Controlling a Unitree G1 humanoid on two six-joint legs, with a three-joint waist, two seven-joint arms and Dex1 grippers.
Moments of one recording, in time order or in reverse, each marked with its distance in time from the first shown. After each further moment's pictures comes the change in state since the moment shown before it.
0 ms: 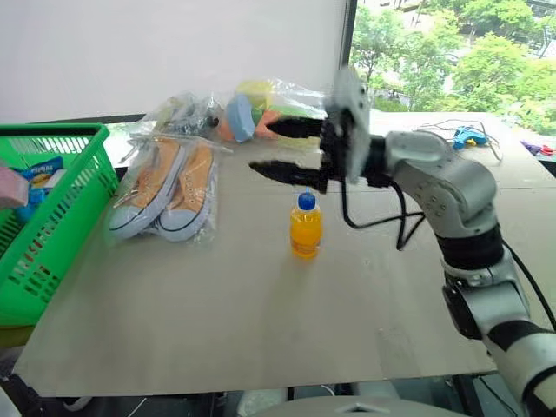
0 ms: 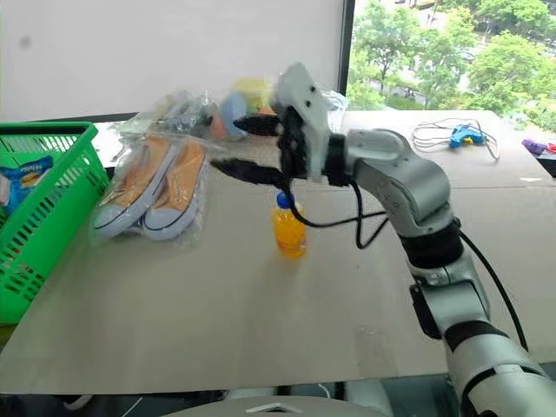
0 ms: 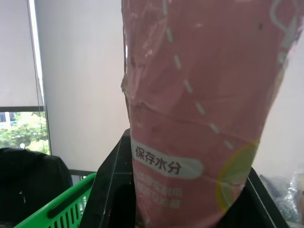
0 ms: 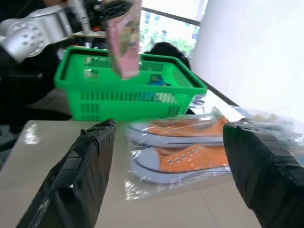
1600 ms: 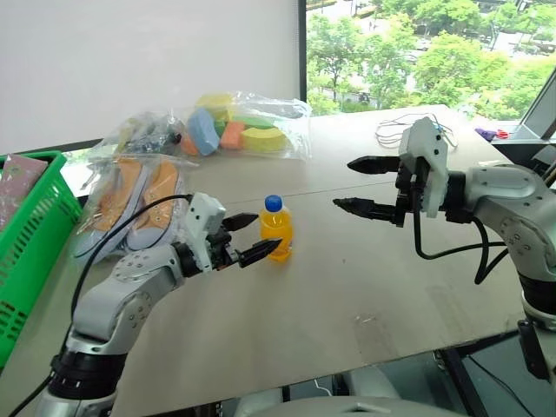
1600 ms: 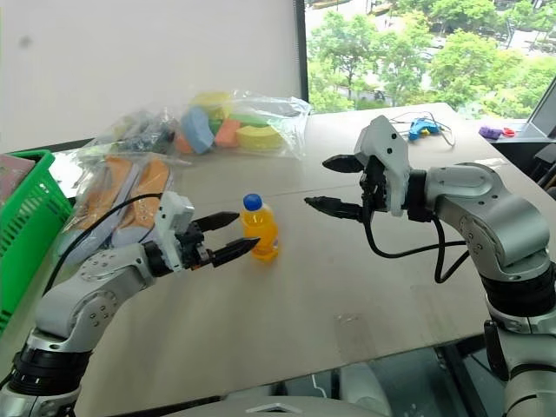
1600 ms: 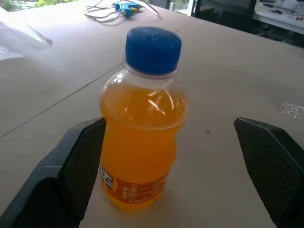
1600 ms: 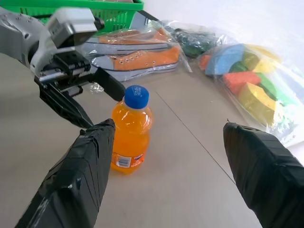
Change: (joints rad) left arm 0.194 -0.383 -0.757 -0.754 -0.067 0.413 -0.339; right arm 0.437 -0.455 -0.168 -0.411 0.065 0.131 0.092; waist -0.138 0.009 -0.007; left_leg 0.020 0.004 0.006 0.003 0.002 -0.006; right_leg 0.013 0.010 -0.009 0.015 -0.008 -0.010
